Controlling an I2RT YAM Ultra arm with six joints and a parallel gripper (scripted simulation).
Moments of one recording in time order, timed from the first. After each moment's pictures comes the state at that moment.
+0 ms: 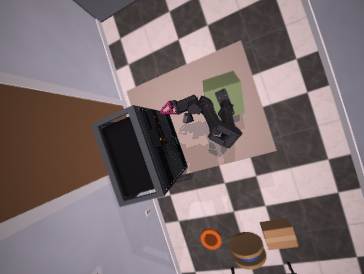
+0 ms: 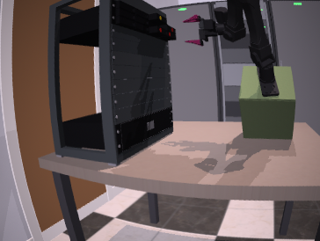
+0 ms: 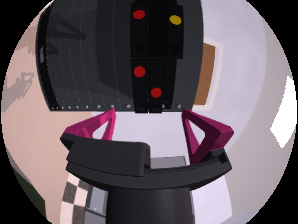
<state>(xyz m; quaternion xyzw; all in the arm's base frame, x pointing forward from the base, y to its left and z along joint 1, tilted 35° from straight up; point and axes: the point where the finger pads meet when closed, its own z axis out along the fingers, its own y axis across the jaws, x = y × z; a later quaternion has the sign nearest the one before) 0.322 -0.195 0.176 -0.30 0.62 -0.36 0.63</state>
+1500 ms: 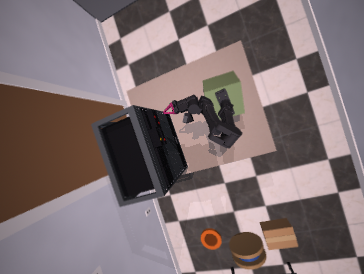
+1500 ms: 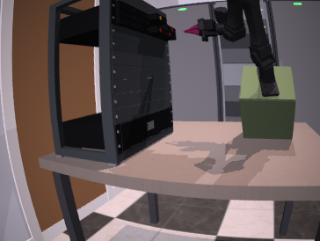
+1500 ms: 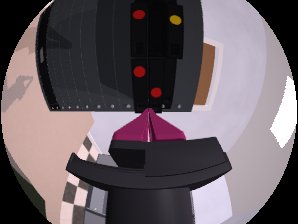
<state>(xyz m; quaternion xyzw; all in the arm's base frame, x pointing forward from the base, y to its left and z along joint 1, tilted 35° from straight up) 0.322 -0.195 0.176 -0.30 0.62 -0.36 0.63</state>
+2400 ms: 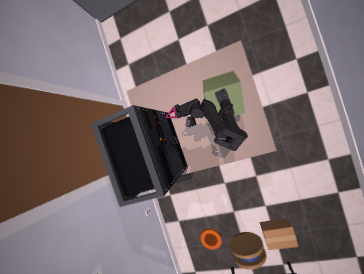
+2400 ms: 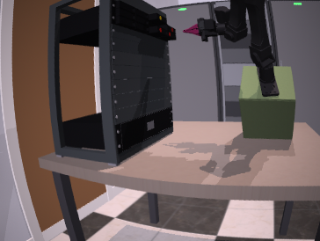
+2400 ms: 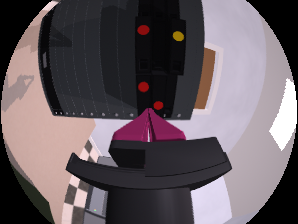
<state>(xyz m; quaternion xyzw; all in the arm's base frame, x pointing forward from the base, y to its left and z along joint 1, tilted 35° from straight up) 0.319 -0.169 0.187 -0.31 0.61 -0.35 0.64</state>
